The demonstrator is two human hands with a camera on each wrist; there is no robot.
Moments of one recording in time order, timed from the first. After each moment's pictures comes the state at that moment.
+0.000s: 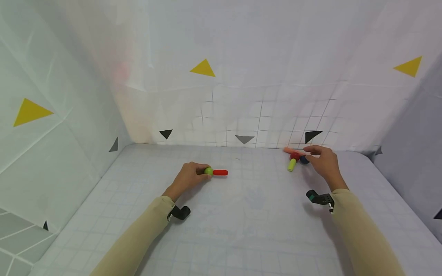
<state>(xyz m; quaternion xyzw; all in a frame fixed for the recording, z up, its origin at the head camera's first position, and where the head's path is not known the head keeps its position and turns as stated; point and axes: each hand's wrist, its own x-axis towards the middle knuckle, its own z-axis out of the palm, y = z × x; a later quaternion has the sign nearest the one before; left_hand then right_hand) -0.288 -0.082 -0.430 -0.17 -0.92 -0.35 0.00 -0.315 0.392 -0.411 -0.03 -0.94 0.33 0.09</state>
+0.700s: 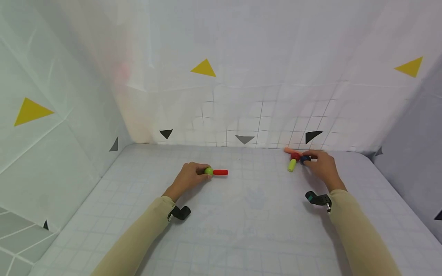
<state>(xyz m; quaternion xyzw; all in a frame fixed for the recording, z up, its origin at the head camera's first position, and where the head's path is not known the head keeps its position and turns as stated) -0.289 -0.082 -0.432 -0.17 -0.92 -0.35 0.00 -0.325 0.400 -0.432 -0.02 -0.95 0.29 0.06</state>
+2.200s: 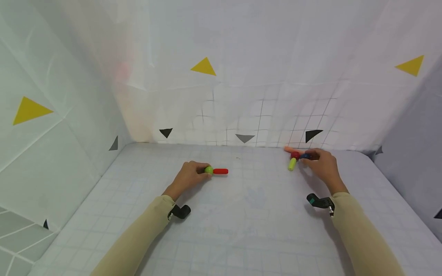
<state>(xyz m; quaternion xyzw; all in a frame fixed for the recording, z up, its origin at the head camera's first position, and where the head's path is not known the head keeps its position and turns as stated) -0.288 -0.081 -0.431 -0.16 -0.93 -0.34 0.00 -0.311 0.392 -0.426 -0.03 -0.94 0.33 0.08</state>
